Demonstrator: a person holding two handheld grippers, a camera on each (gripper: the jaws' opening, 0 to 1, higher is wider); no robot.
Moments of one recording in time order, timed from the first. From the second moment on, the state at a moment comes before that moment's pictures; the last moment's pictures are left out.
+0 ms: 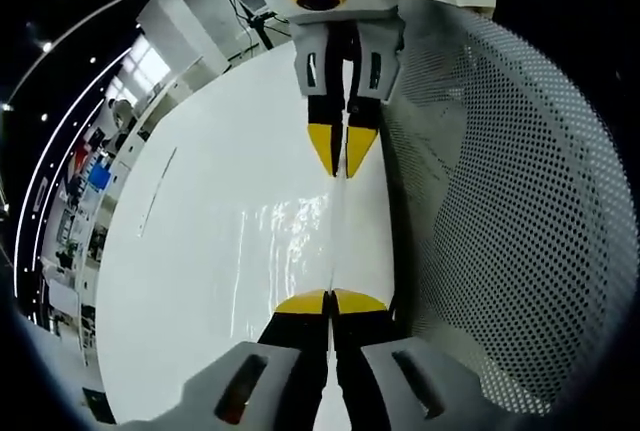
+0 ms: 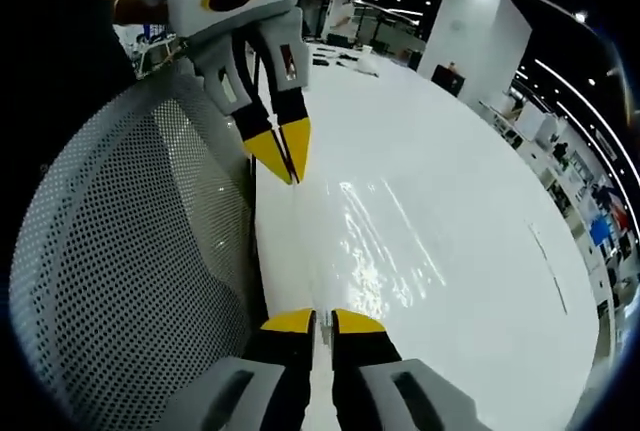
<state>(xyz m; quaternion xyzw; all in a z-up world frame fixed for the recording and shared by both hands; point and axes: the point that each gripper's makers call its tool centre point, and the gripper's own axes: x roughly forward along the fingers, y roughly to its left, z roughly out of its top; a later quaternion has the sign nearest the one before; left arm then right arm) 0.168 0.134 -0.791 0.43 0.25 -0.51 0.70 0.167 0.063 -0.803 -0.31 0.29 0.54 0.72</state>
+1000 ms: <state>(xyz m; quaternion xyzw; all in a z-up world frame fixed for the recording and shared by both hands) 0.168 0.129 -0.784 0.44 0.22 -0.52 0.70 0.172 0.098 -0.807 -0.29 0.29 0.56 0.72</state>
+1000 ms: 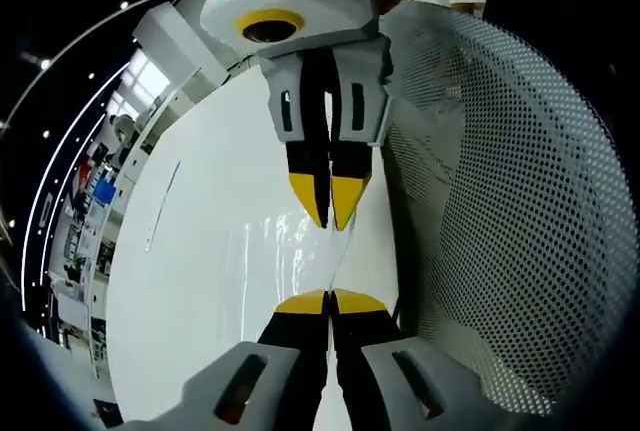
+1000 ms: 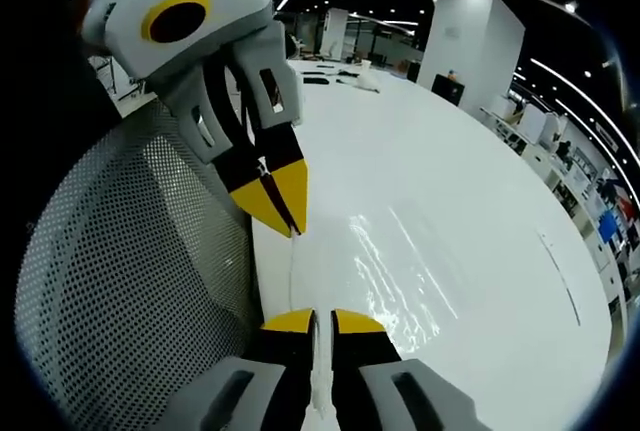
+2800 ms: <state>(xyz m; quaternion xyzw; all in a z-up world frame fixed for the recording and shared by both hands) 0.171 0.118 -0.775 0.52 0.15 -0.48 0.69 0.188 0.110 -0.770 -0.28 0.26 0.55 0.75</state>
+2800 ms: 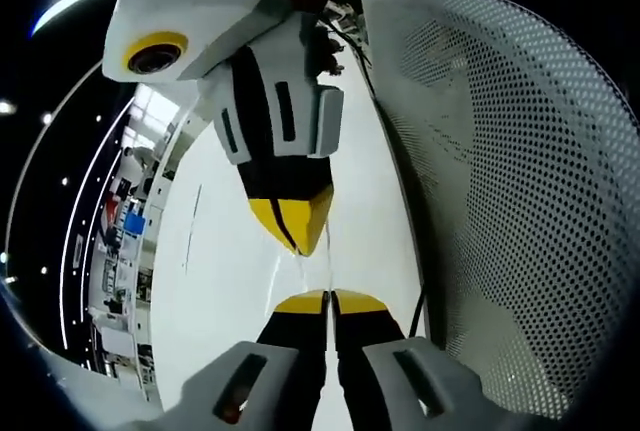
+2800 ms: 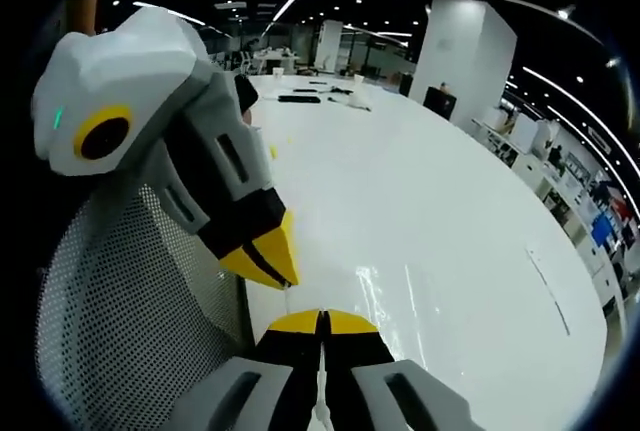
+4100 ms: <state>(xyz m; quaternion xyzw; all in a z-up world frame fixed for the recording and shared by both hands) 0.158 0.101 -0.765 0.48 0.17 -0.50 0.70 0.256 0.099 -0.707 -0.21 0.19 0.44 0.85</state>
